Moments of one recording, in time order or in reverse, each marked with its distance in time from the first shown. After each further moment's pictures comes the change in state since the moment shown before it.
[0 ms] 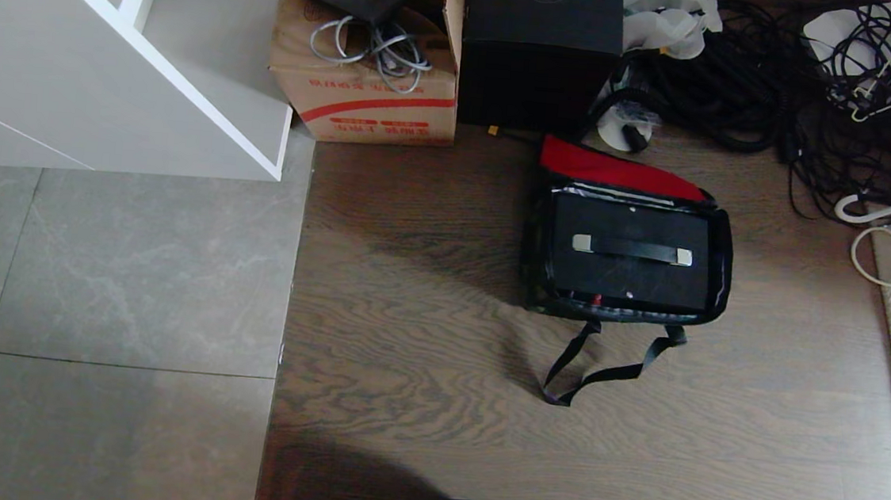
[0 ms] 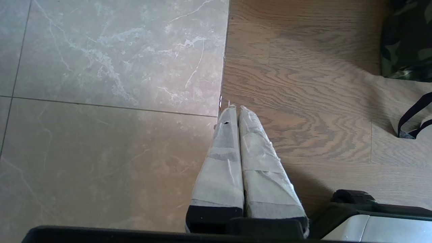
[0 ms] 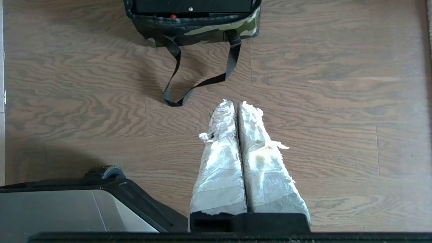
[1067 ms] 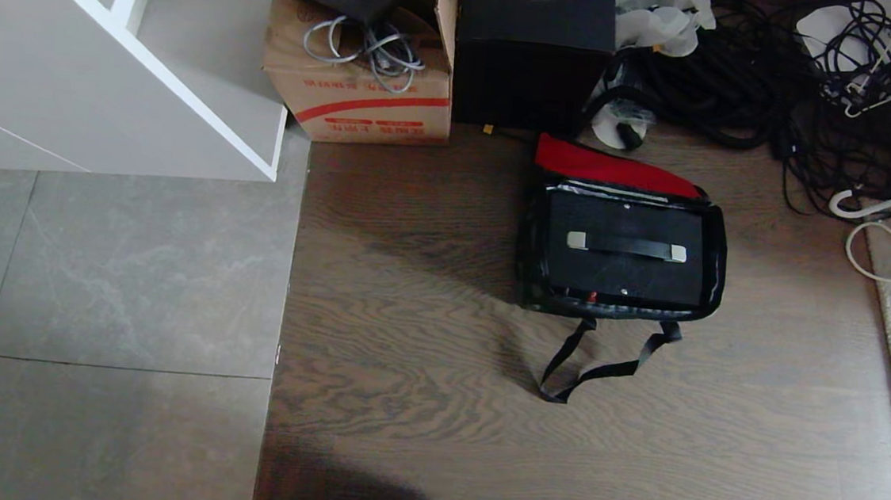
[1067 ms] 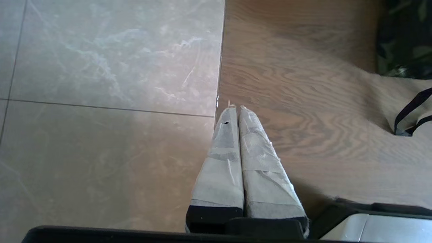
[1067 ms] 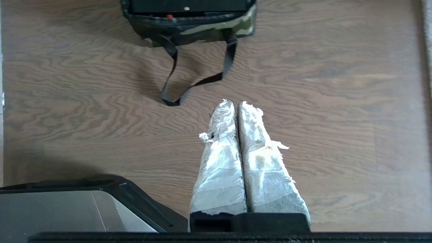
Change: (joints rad) left arm 0.000 0.000 0.000 0.000 0.000 0.000; right arm 0.000 -0.002 0.000 -0.001 0.000 0.000
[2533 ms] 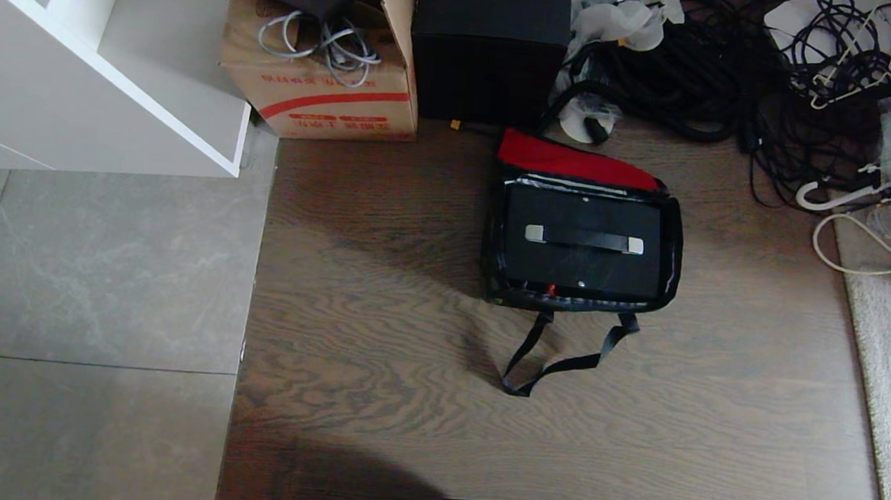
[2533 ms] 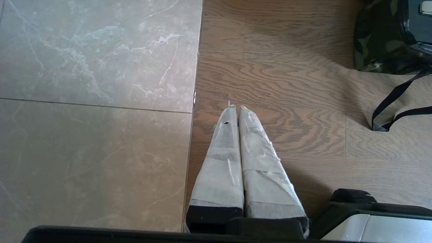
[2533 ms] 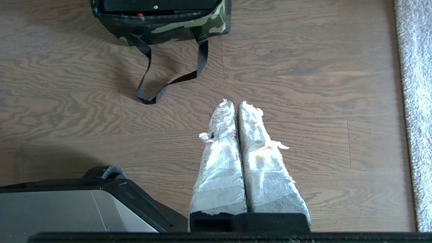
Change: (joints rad) left arm 0.001 0.000 0.000 0.001 0.000 0.001; right arm 0.000 0.001 0.000 0.000 0.000 0.000
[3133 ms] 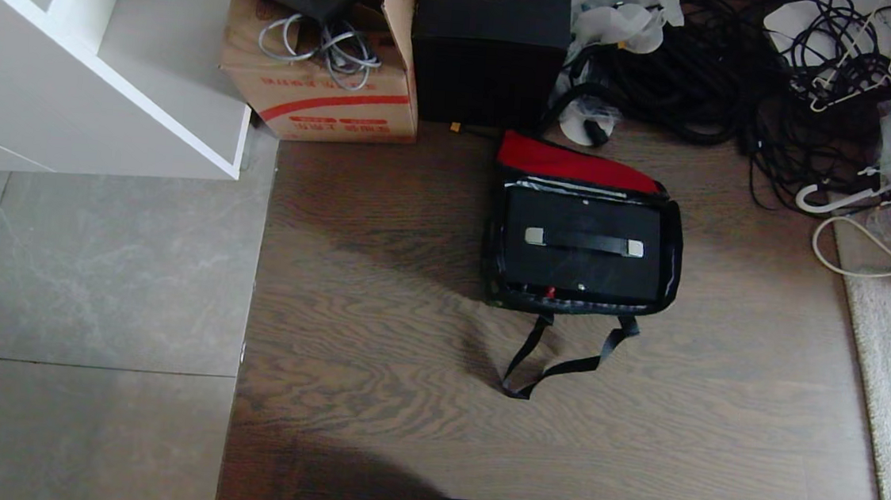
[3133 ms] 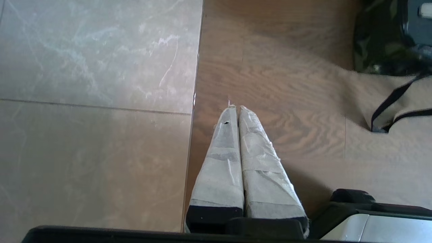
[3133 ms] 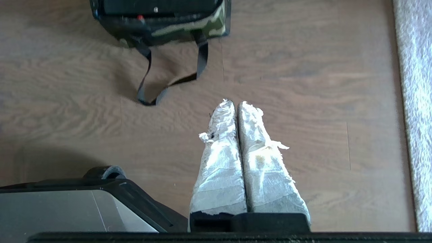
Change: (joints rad) left arm 0.000 0.000 0.000 0.000 0.000 -0.002; right arm 0.000 0.000 0.000 0.001 0.000 0.000
